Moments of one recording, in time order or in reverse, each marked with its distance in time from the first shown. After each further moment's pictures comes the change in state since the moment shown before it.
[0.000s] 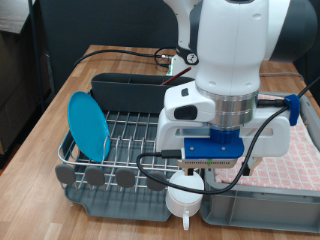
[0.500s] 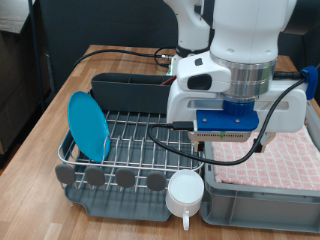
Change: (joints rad) arm 0.022 -0.065 -0.002 0.001 -0.030 -0.080 0.048
